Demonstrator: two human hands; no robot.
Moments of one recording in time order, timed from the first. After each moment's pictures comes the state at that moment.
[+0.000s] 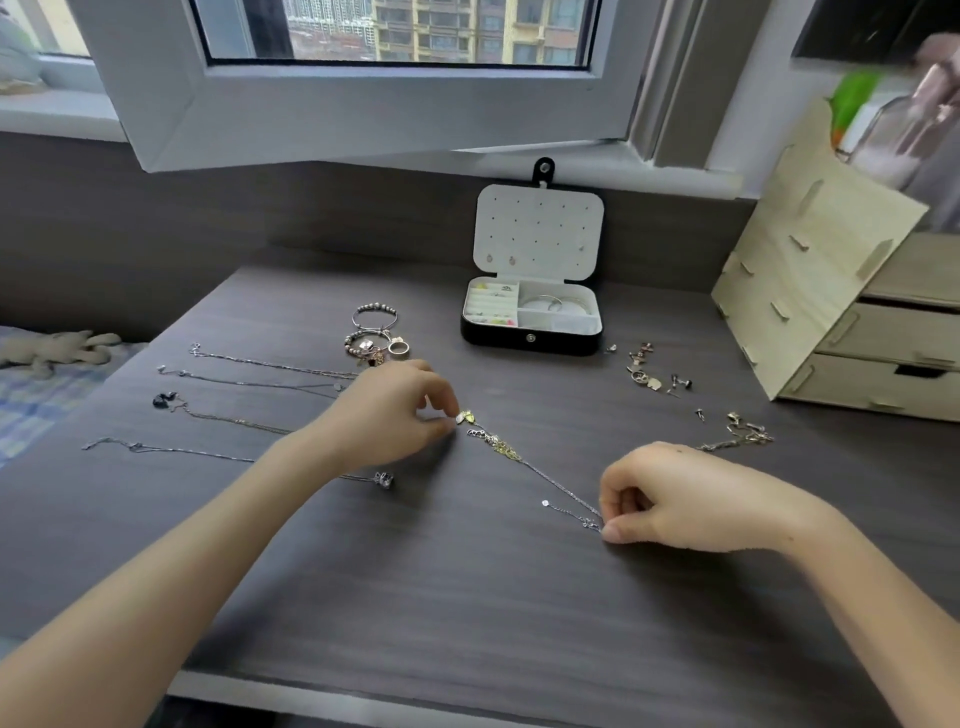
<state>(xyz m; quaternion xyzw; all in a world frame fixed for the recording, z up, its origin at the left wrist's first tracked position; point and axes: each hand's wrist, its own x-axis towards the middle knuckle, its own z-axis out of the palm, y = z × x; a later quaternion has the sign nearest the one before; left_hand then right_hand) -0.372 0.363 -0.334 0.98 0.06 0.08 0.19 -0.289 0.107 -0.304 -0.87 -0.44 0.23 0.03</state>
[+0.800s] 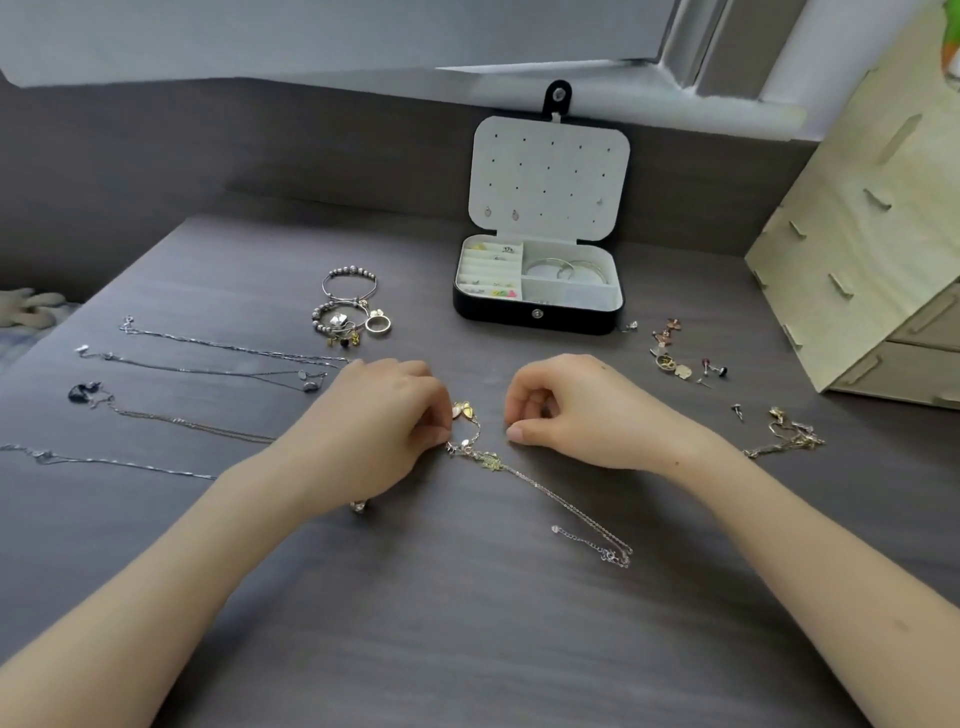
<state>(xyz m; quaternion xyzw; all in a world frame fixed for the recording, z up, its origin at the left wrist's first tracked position) -0.364 0.362 -0.344 0.99 0.01 0.06 0.14 -0.247 0.195 -0.327 -0.85 -0.46 0.17 0.19</state>
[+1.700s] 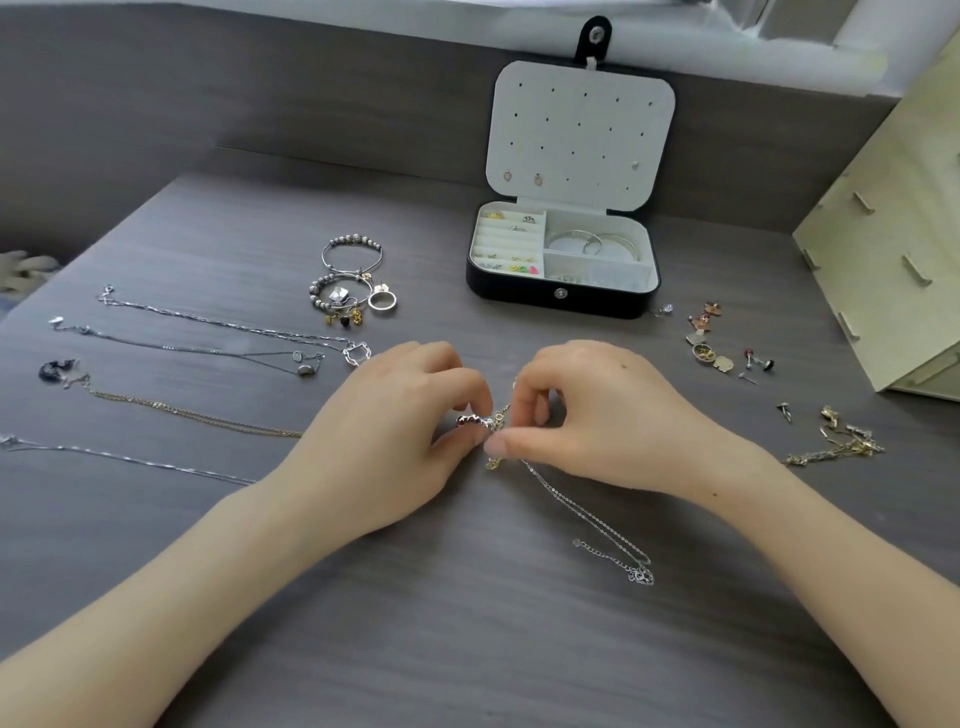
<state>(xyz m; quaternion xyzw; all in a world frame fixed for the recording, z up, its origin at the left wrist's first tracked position) -0.365 0.352 -0.355 0.97 -0.02 0.17 0.16 -0.254 0.202 -0.330 -0.84 -0.50 0.09 0.18</state>
